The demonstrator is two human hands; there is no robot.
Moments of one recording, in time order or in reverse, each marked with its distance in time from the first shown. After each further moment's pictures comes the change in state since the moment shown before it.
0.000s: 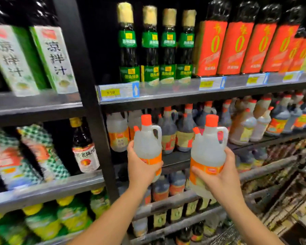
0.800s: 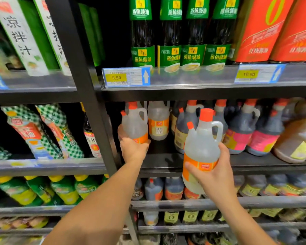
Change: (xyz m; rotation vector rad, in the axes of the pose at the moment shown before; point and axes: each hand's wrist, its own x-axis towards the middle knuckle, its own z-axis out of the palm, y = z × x) left_hand 0.082 -0.048 -0.007 0.293 0.533 -0.282; right_hand 0.056 0.037 0.053 0.130 -0.275 -0.010
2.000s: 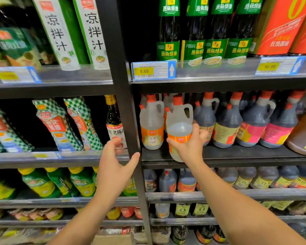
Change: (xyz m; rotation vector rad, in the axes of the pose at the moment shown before) left_hand -0.054 -0.011 -0.175 0.114 -0.221 0.341; right_hand 0.044 0.010 0.123 -0.194 0.092 0.003
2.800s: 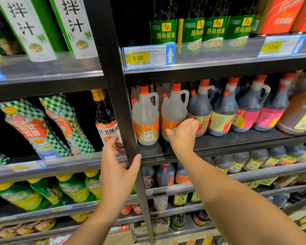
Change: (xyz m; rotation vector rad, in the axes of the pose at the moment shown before) left_hand 0.007 -0.019 0.017 -0.122 -0.022 0.054; right_hand 0.010 -0.008 0.037 -0.434 0.129 0.090
